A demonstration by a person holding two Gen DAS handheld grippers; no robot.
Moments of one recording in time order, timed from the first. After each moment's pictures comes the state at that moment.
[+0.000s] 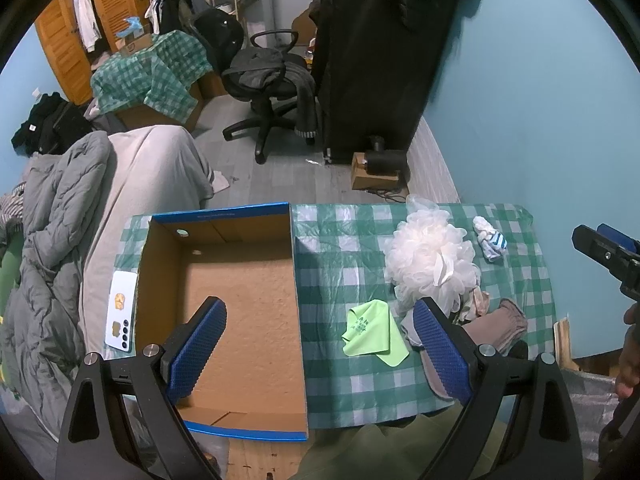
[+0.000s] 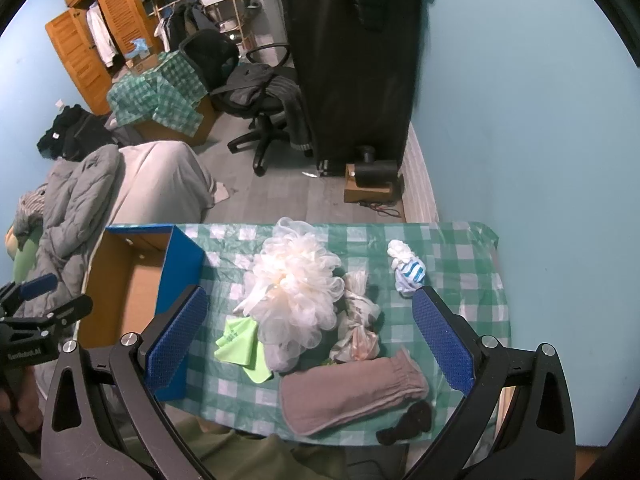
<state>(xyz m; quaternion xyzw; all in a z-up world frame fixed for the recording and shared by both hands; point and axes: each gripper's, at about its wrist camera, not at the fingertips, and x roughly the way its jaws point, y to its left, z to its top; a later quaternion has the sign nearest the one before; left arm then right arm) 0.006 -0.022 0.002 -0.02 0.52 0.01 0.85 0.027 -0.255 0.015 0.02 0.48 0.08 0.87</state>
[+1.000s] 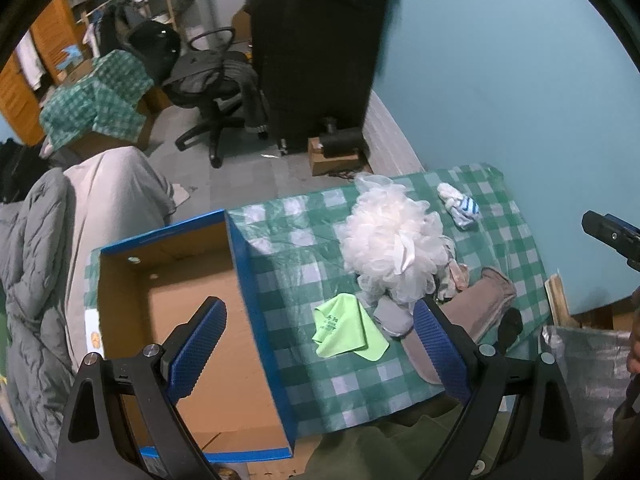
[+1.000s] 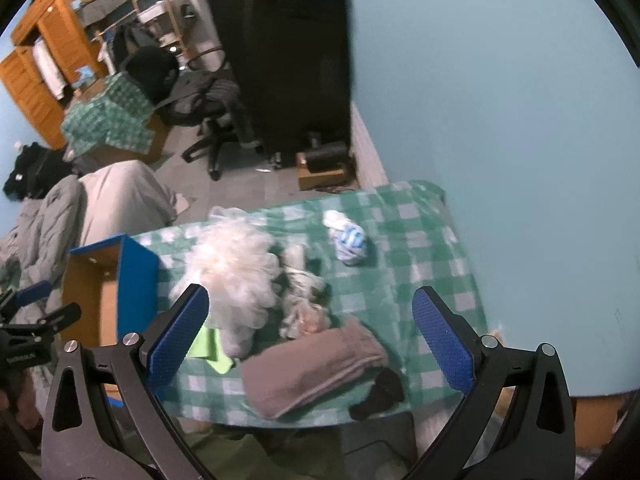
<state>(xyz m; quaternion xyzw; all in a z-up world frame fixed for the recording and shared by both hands) 0.032 -0.069 -0.021 0.03 0.55 -0.09 0.83 -0.017 -0.311 0.008 0.08 0.50 -0.01 0.86</state>
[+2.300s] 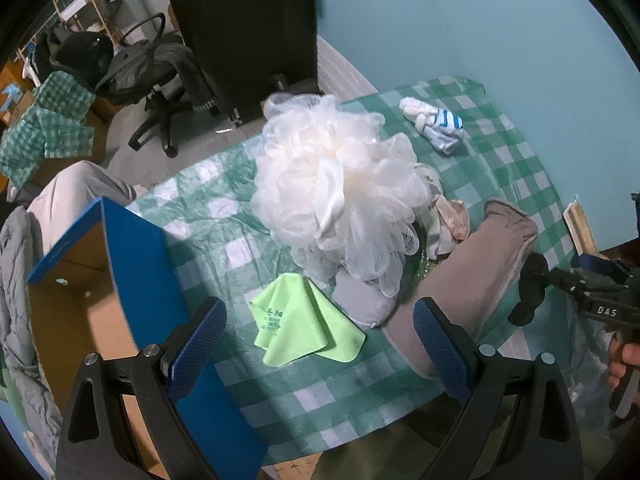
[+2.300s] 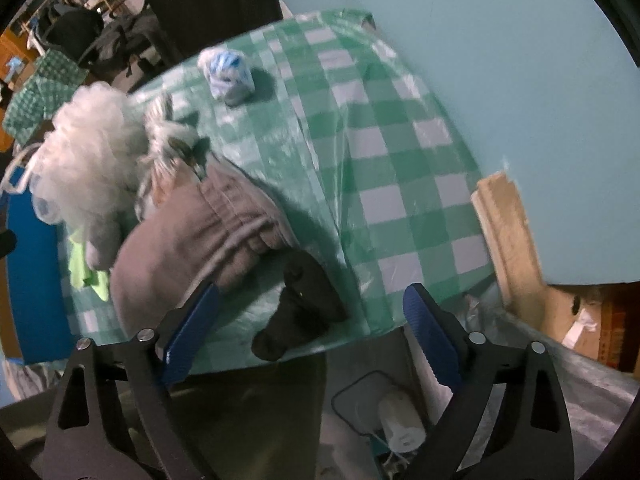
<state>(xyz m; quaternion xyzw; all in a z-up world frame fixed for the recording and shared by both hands) 0.038 -0.147 -0.130 0.12 0.60 -0.15 0.78 -0.076 -0.388 -0.177 0.14 0.61 -0.07 0.78</state>
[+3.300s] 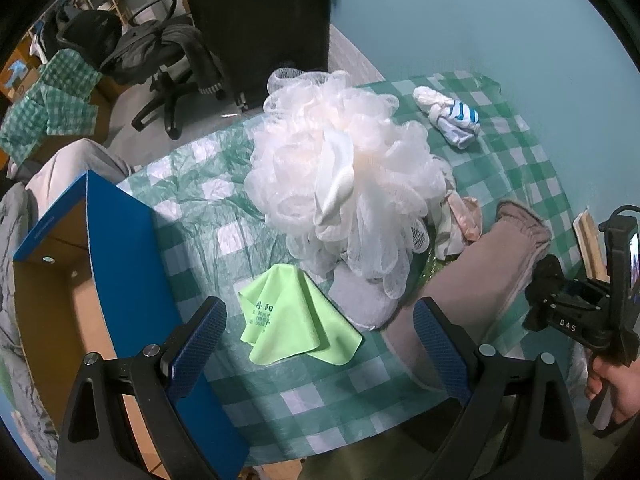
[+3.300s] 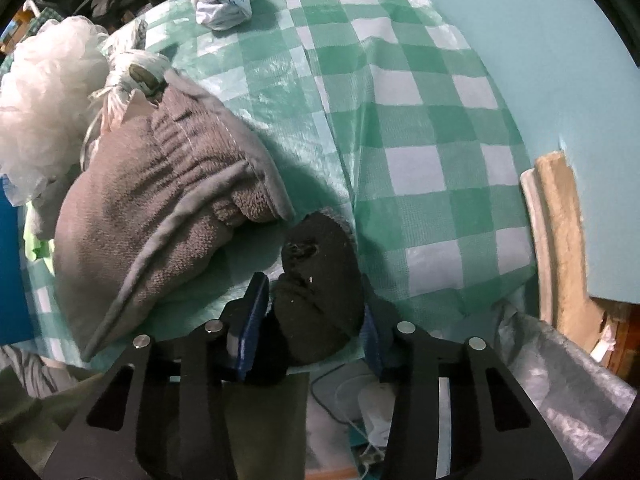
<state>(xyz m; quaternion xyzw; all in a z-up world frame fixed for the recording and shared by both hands) 0.042 -0.147 -0.148 0.09 0.61 -0.12 0.78 -0.068 -0.382 -0.233 0.10 0.66 -0.06 0.75</state>
